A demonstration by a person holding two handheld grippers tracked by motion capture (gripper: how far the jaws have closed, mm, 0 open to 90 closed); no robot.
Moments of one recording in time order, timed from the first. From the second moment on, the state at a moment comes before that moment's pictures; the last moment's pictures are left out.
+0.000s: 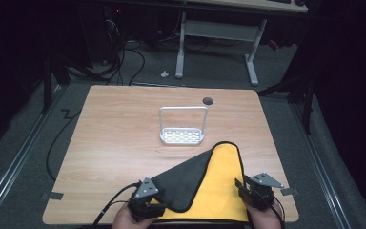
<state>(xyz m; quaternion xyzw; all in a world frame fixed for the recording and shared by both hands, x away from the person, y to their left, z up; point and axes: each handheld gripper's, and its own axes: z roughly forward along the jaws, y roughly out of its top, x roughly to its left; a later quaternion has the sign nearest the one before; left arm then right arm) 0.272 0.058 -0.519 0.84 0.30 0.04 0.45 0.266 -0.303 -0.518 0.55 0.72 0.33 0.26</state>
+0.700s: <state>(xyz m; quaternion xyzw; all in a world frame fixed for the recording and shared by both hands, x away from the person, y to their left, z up) 0.313 0.076 -0.490 0.82 0.34 0.10 0.45 0.268 -0.301 -0.522 0.54 0.73 0.33 0.25</state>
